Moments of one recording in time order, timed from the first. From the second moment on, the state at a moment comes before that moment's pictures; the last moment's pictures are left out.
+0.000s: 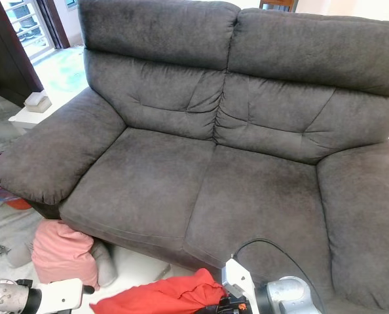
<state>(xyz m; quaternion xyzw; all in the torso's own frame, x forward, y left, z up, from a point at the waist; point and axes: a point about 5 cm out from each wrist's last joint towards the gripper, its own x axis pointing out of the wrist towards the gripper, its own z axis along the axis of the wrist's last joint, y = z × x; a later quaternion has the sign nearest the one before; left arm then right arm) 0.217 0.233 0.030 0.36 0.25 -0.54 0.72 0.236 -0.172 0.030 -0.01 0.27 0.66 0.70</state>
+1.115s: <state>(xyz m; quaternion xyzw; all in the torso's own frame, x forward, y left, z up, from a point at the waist) 0.219 0.229 -0.001 0.39 0.25 -0.53 0.71 0.230 -0.161 0.073 -0.01 0.23 0.71 0.66</state>
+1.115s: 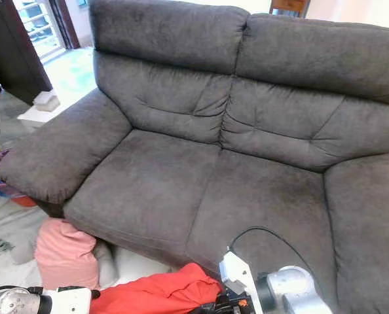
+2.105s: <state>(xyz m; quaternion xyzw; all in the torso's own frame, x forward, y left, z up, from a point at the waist) 0.228 0.224 -0.002 0.41 0.22 -0.50 0.73 0.224 -0.164 0.074 0.00 0.24 0.71 0.66</state>
